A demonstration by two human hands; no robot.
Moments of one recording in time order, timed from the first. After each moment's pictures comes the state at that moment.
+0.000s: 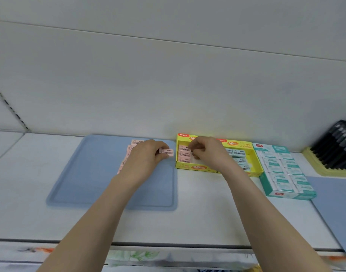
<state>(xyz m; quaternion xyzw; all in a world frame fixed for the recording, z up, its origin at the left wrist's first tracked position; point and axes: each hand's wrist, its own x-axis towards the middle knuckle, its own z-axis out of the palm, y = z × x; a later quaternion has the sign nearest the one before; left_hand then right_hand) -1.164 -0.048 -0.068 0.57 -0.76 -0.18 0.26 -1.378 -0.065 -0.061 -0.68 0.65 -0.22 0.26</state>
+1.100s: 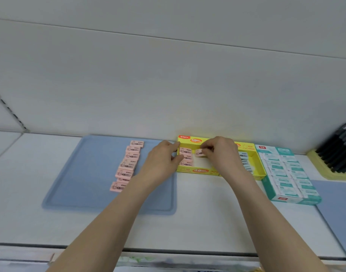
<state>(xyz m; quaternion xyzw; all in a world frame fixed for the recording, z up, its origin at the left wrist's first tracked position) -1.204 -0.060 -0.083 0.57 -0.75 -0.24 0.24 -1.394 -0.067 -0.064 -0.69 0.69 -0.19 0.09</state>
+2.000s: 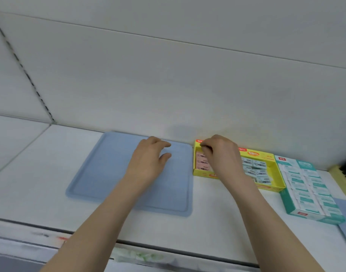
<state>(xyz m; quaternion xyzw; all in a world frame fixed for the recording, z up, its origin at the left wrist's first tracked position) -1.131 -0.043 -0.081 0.62 -0.72 -0.11 0.30 -1.344 -0.069 -0.057 -0.77 0.61 -0.20 -0.01</state>
